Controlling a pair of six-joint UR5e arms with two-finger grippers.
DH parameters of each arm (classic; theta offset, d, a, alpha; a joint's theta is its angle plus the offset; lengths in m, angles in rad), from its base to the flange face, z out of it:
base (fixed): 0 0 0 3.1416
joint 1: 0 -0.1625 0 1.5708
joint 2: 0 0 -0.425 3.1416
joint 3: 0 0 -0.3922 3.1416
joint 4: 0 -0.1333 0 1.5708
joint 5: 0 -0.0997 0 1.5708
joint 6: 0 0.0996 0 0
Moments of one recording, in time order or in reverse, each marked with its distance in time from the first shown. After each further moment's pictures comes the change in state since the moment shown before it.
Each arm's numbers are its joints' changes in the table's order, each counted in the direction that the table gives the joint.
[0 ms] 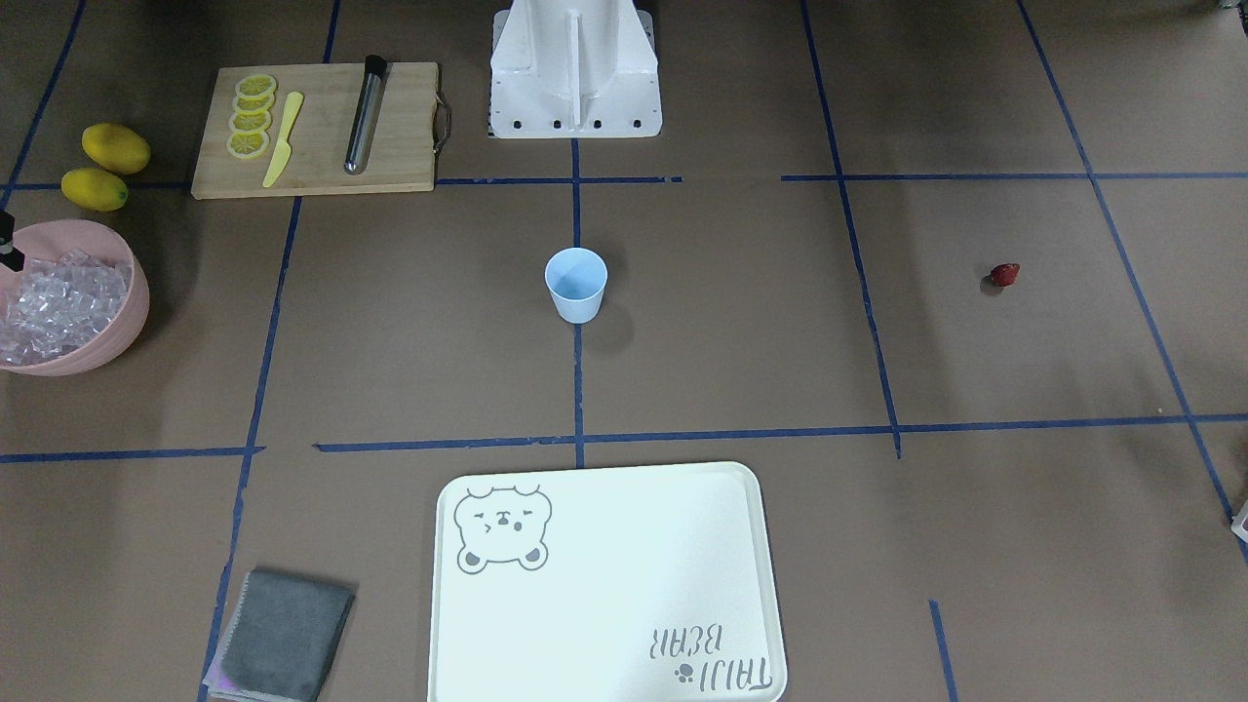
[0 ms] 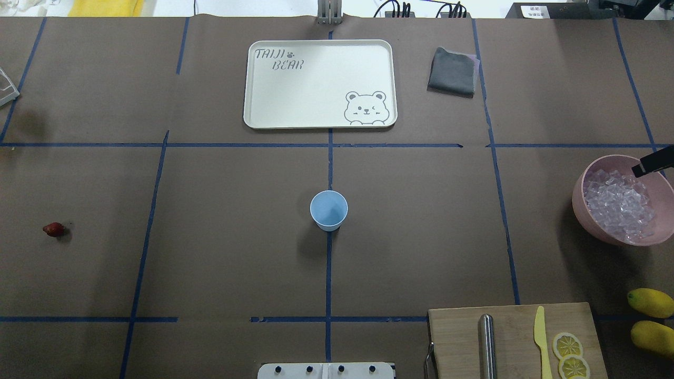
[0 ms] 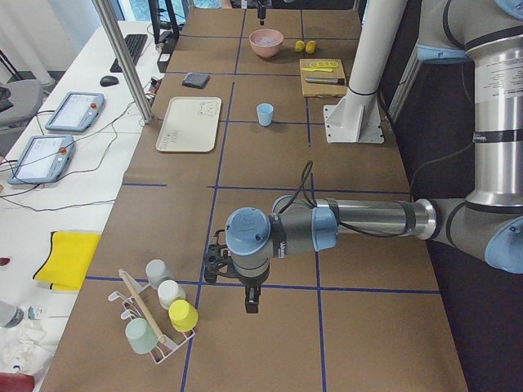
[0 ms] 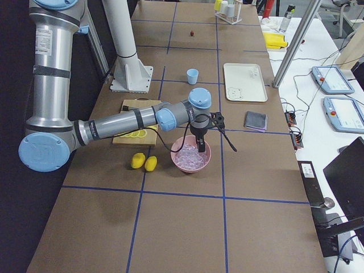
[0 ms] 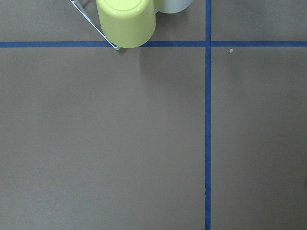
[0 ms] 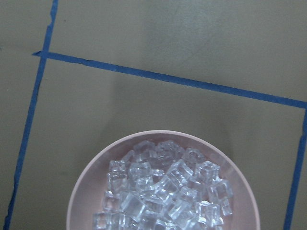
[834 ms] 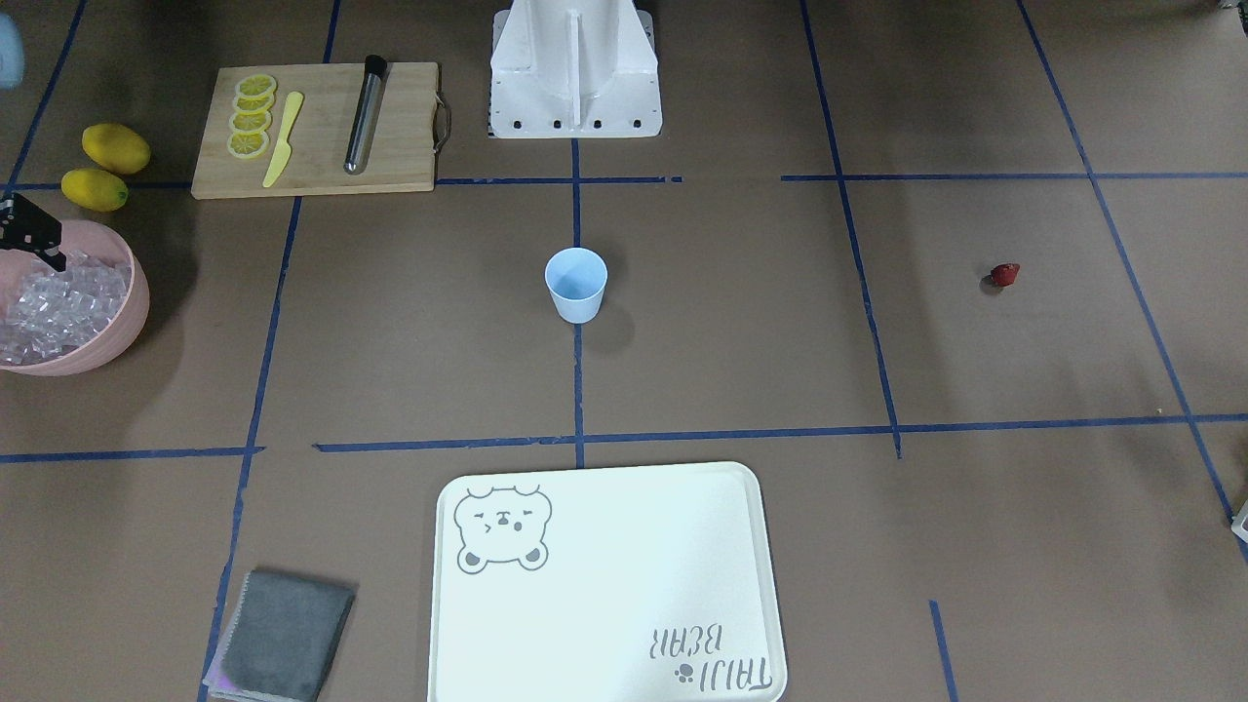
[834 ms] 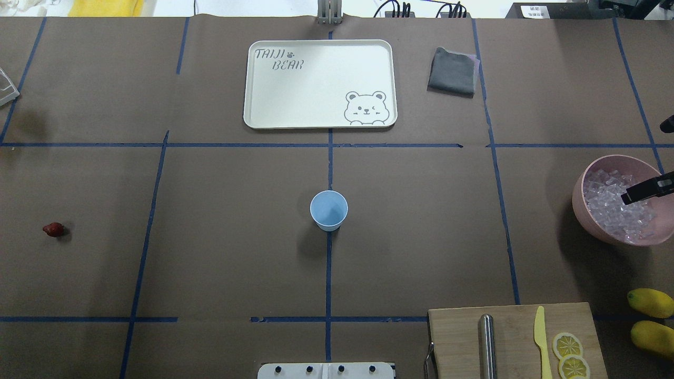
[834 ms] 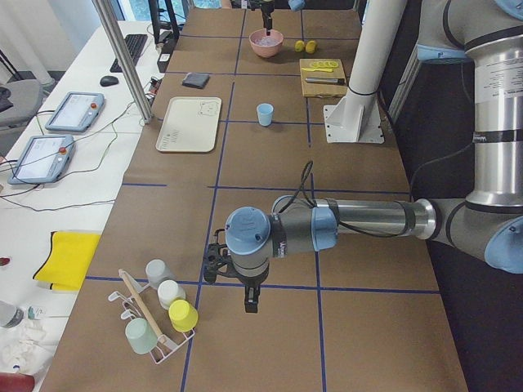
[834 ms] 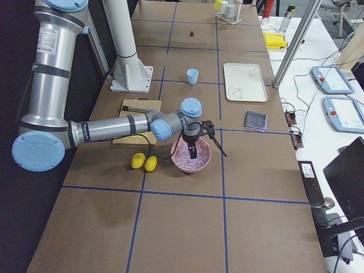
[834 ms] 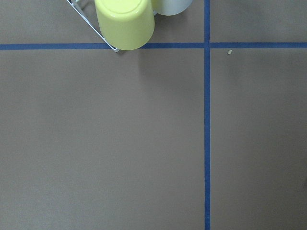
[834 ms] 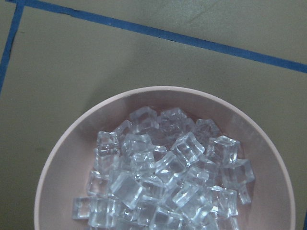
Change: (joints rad) left arm 0.000 0.001 -0.001 0.002 0.002 0.001; right arm 0.101 0.061 -0.039 -0.100 0.069 0.051
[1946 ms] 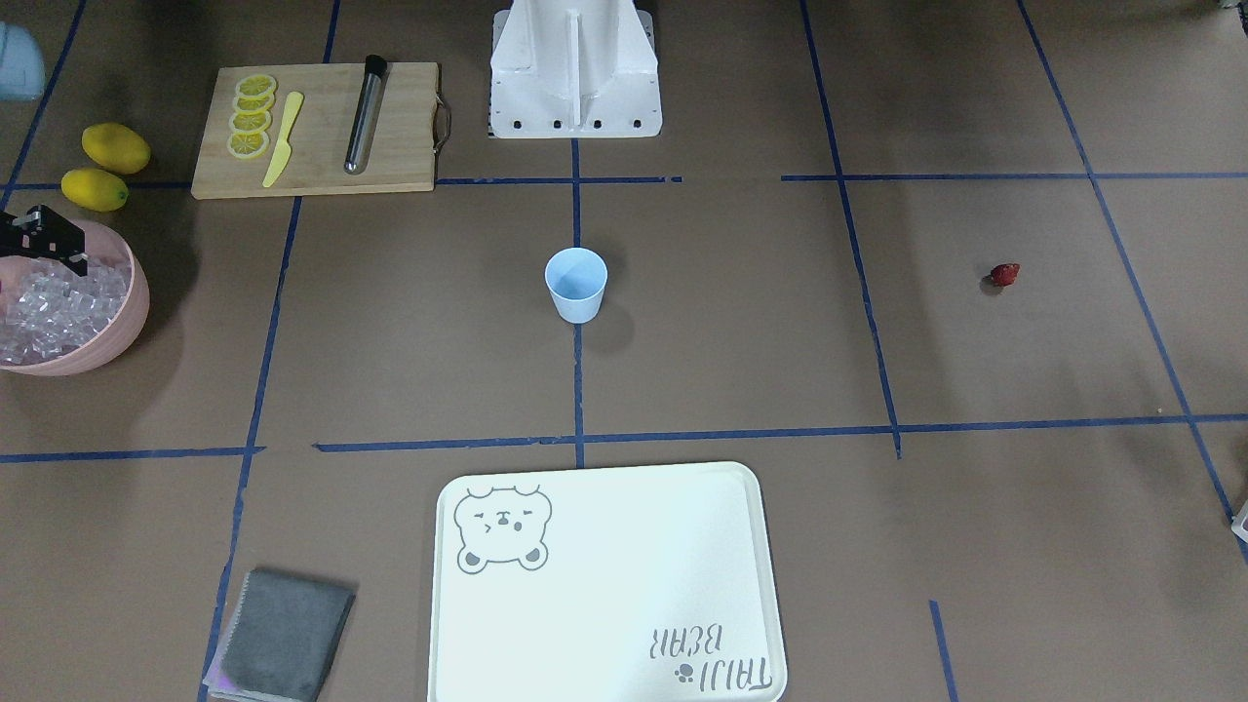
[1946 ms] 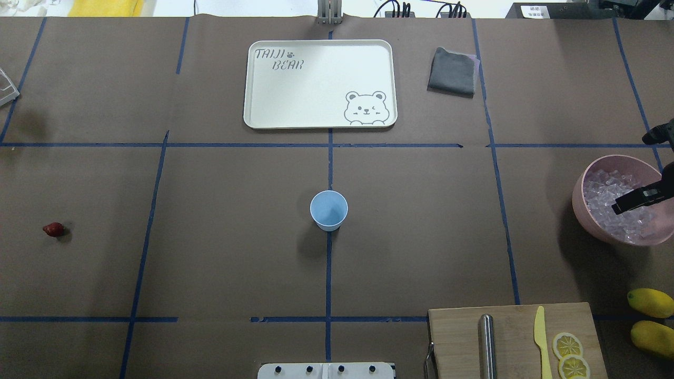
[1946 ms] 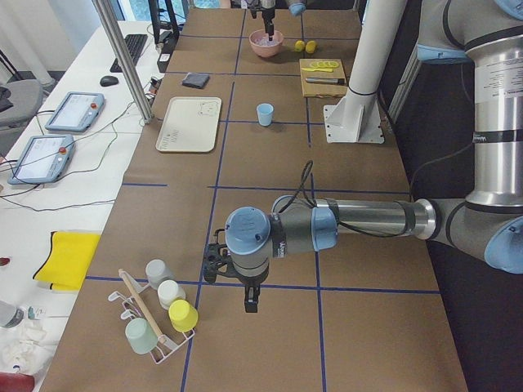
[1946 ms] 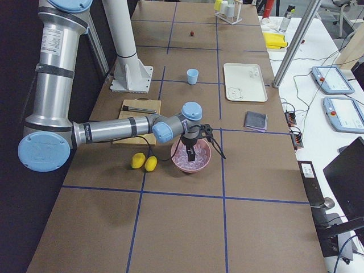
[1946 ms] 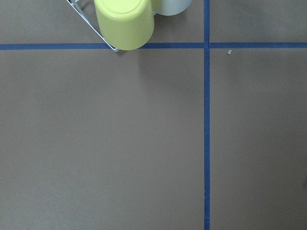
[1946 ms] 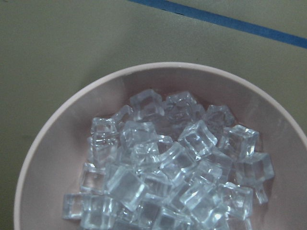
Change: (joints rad) left arm 0.000 0.000 0.000 0.000 0.000 -0.001; right arm 0.049 -0.011 -0.042 0.000 0.010 0.000
